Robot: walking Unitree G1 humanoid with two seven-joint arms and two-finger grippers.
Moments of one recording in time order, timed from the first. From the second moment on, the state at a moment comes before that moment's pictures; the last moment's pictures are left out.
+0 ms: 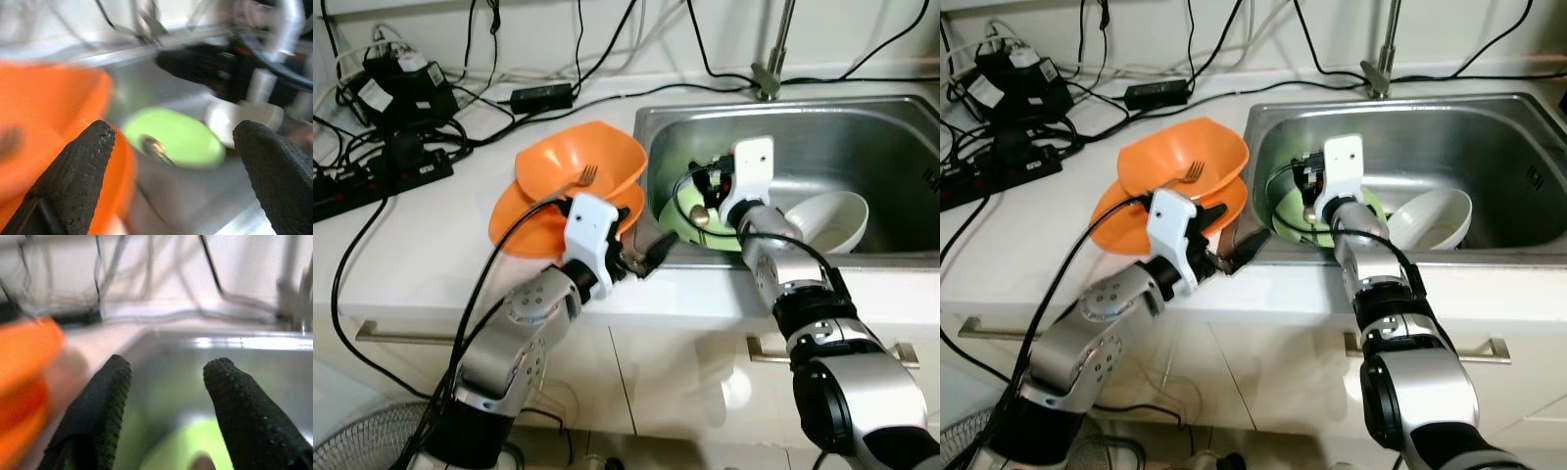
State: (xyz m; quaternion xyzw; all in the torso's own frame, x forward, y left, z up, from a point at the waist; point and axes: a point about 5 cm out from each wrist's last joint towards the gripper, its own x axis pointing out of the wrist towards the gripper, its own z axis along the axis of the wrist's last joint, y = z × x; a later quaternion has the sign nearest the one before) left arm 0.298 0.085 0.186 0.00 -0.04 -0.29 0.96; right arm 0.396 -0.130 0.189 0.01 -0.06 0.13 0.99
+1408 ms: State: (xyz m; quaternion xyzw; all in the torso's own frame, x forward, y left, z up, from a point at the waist) left arm 0.305 0.151 0.166 0.11 -0.17 -0.04 0.98; right arm 0.328 -0.093 0.247 0.11 -0.08 0.39 0.91
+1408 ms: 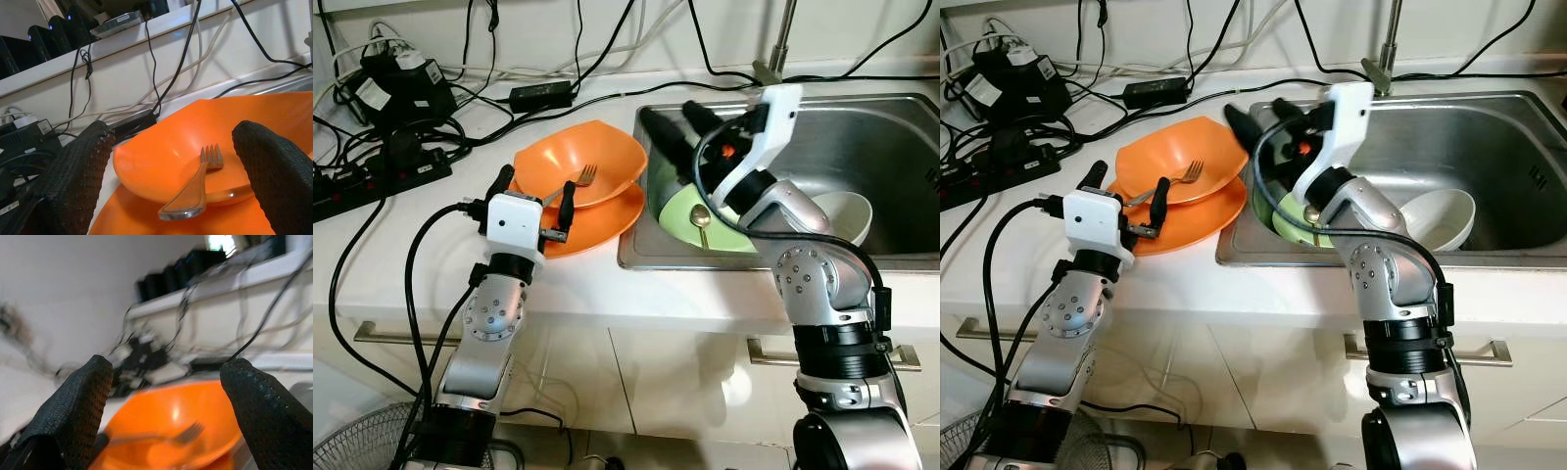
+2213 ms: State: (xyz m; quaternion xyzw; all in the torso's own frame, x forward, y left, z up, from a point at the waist) left arm 0.313 0.142 0.153 0.06 -0.14 -0.09 0.98; right arm 0.312 -0.107 0.210 -0.01 0.05 0.44 0.90
